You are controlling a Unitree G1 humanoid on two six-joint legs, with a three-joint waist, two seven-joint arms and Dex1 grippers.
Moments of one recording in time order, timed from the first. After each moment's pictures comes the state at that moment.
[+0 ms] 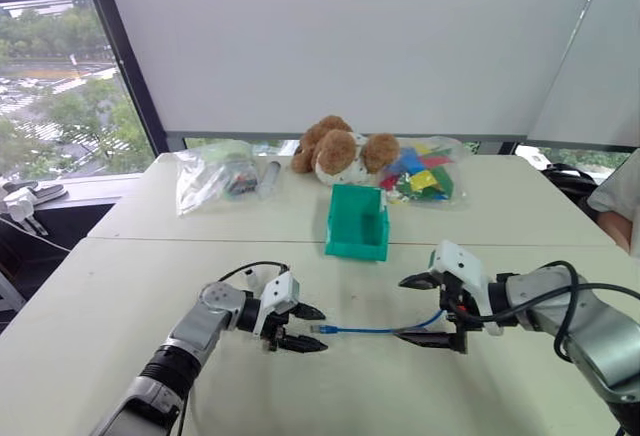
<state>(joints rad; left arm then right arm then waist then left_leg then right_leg) -0.59 0.40 -0.30 0.50 -0.18 0.00 -1.35 -0.32 -0.91 0.02 -0.51 0.33 0.78 1.04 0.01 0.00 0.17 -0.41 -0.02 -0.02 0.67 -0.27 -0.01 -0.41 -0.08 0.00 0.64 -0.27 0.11</state>
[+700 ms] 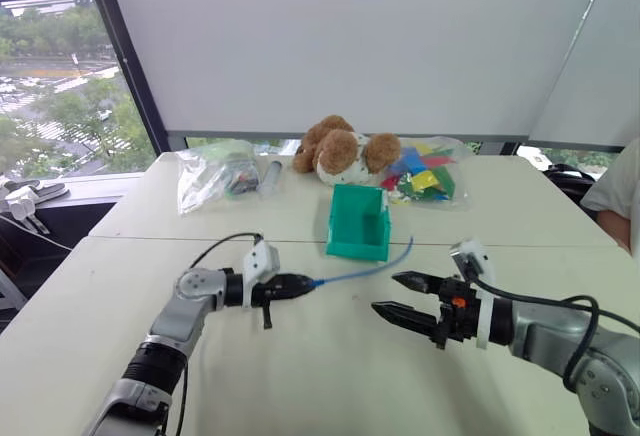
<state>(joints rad) -0.58 0.42 -0.11 0.34 -0.23 0.00 -1.16 -0.21 -0.56 -0.28 -0.63 0.79 1.14 0.66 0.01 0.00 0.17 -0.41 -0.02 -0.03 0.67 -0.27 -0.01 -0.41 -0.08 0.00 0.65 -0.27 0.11</state>
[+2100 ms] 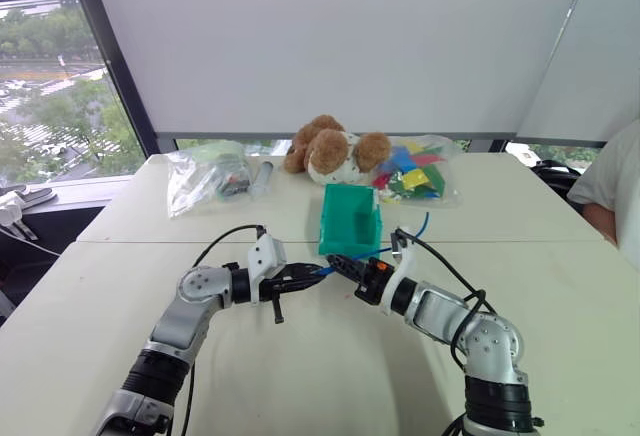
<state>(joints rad) -0.53 0.40 -0.13 0.19 -0.26 0.02 -1.09 -0.45 -0.06 -0.23 -0.23 0.93 1.12 0.17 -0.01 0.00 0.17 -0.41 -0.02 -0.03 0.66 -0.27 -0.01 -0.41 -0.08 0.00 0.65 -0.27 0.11</state>
